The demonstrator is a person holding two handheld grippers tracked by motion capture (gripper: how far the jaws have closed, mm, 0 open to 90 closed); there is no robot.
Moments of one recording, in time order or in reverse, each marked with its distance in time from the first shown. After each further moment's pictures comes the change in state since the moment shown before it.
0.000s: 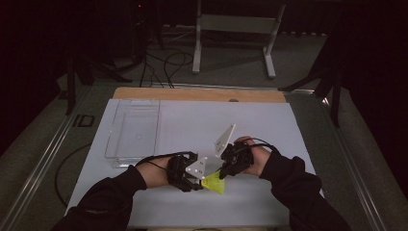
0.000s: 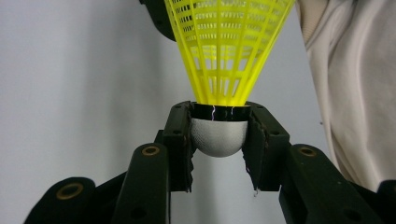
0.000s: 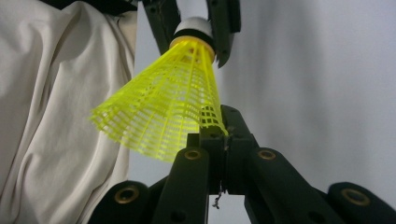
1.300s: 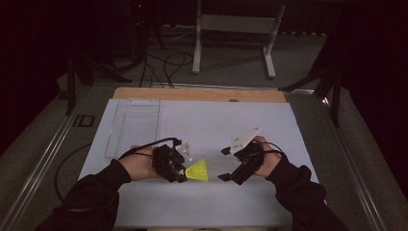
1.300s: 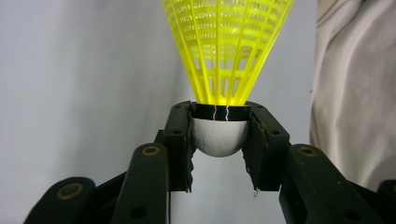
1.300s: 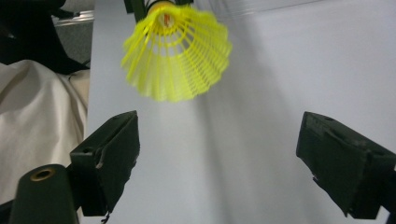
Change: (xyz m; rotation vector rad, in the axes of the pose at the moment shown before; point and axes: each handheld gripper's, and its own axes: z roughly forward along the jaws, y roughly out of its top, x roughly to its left) left arm 0.023 -0.030 -0.034 0.106 -0.060 -0.296; right arm 0.008 -0.034 -0.013 -0.284 -0.235 0.046
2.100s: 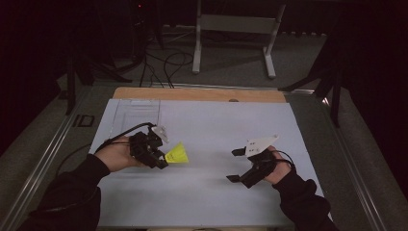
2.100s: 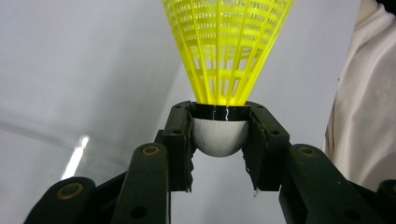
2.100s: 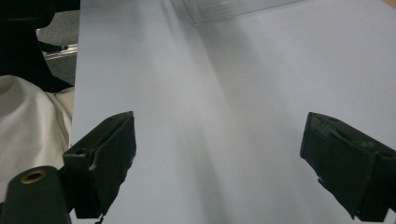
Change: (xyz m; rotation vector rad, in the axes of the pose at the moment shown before) left arm 0.027 -0.042 -0.049 0.017 0.071 -0.229; right arm 0.000 -0.044 -0.008 -0.136 -0.057 0.058
